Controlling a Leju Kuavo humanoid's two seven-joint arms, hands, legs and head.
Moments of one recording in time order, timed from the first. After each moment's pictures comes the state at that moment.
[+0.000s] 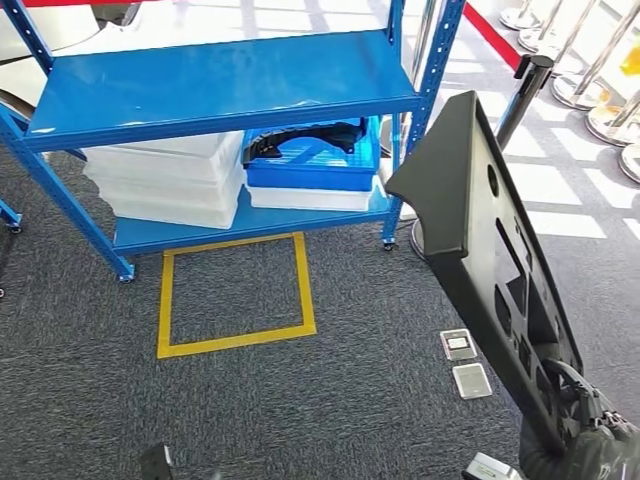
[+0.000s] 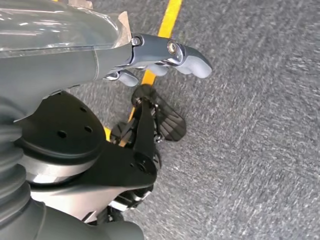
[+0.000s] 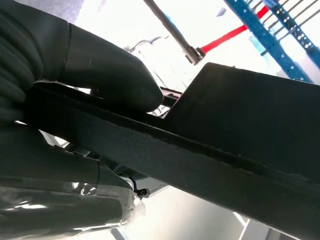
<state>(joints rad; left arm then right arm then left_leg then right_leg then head) -0.13 -0.21 0.92 -0.22 -0.20 0.24 -0.35 0.34 0.00 0.05 -1.98 1.14 -0.70 -0.22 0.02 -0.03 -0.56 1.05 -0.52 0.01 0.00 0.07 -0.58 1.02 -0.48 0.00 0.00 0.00</state>
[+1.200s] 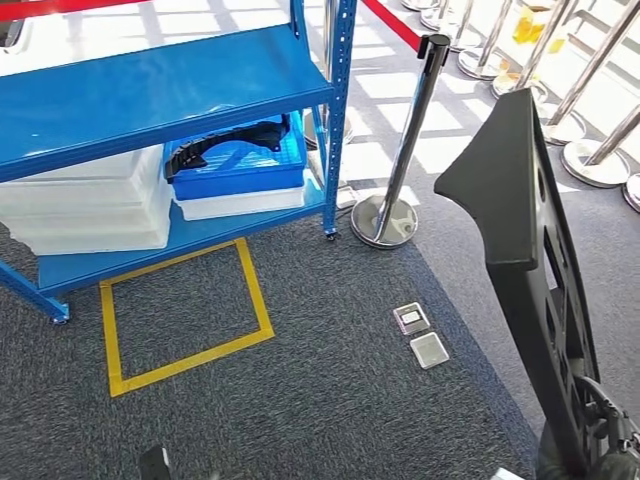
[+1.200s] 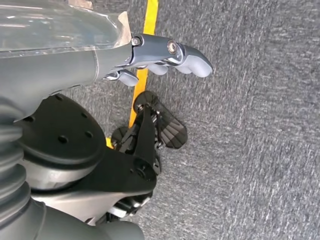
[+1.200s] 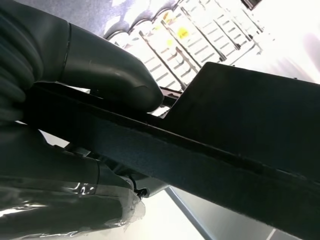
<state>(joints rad) -0.13 -0.21 0.93 -0.22 -0.20 0.24 -0.35 0.39 0.05 -0.02 -2.03 1.08 -0.70 -0.28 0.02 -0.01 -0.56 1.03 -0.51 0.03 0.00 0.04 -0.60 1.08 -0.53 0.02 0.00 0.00</state>
